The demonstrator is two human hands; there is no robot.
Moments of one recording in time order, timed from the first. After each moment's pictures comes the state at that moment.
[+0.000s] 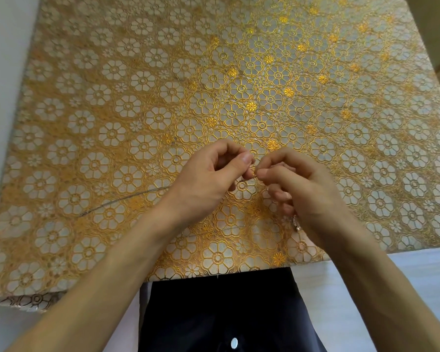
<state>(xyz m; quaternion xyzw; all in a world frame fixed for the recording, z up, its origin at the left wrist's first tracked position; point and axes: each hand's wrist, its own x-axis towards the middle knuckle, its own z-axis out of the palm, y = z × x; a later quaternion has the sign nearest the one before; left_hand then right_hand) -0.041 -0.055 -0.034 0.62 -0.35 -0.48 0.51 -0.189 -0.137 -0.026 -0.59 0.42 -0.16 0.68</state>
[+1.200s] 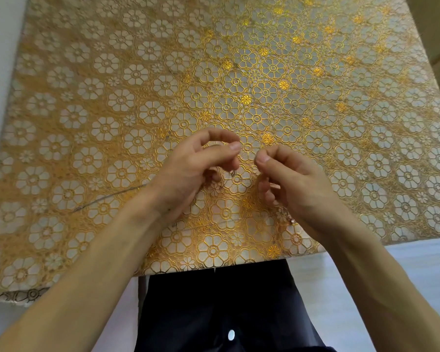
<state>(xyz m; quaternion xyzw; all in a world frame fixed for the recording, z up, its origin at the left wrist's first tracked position) -0.031 -0.055 -0.033 0.56 -0.24 -0.57 0.55 -0.190 -0.136 -0.034 -0.54 0.41 -0.16 0.71</state>
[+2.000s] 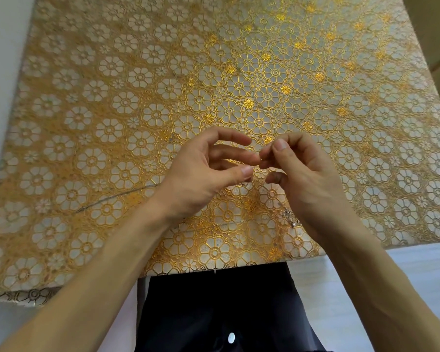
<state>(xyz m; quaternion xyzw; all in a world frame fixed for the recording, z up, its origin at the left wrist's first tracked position) -0.035 -0.053 -0.030 0.58 -0.31 -0.52 0.54 -0.185 -0.136 -0.028 -0.57 0.40 -0.26 0.67</state>
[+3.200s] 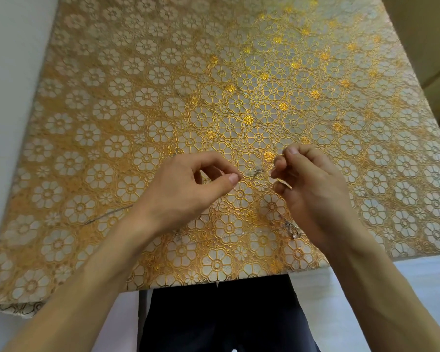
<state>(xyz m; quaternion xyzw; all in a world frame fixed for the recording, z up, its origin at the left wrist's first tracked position) -0.012 -0.036 -0.023 0.71 -0.47 -0.36 0.39 -0.186 -0.146 -0.022 -0.42 0.44 -0.29 0.74</state>
